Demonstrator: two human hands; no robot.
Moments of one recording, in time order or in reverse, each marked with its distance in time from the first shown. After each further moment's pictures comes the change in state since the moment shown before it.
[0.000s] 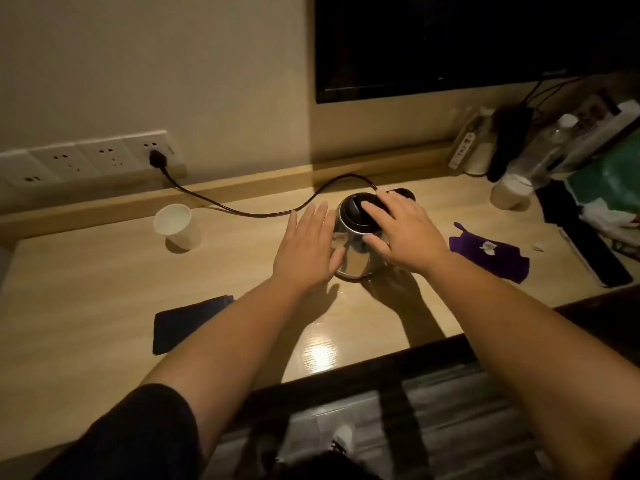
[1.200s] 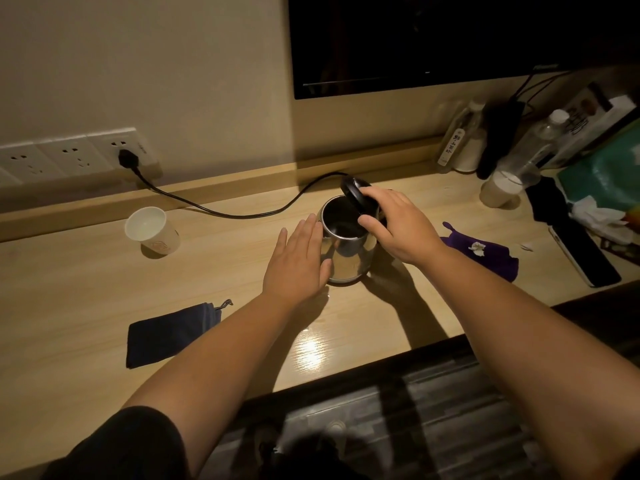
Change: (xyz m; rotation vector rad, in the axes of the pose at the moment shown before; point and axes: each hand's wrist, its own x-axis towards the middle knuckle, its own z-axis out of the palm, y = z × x) left_hand 0.005 0.012 0.033 -0.066 -0.027 -0.076; right_hand 0.015 0.029 0.004 0.429 0.096 0.067
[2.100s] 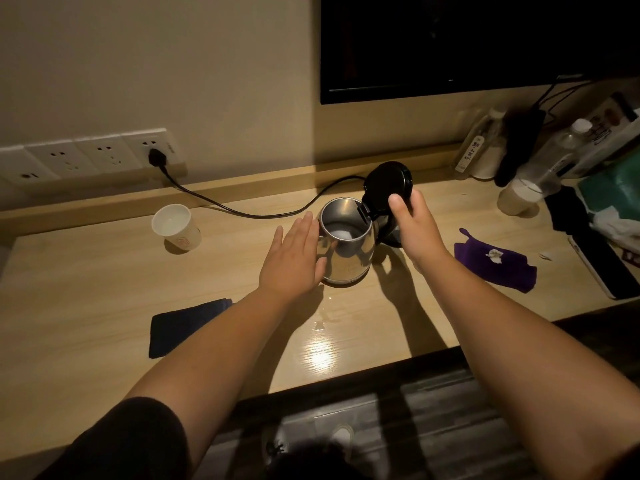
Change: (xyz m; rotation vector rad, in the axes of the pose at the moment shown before) left_hand -0.008 -0.035 -0.016 0.048 -0.051 -0.023; right_hand 0.003 -0.026 0.014 0.618 0.183 0.445
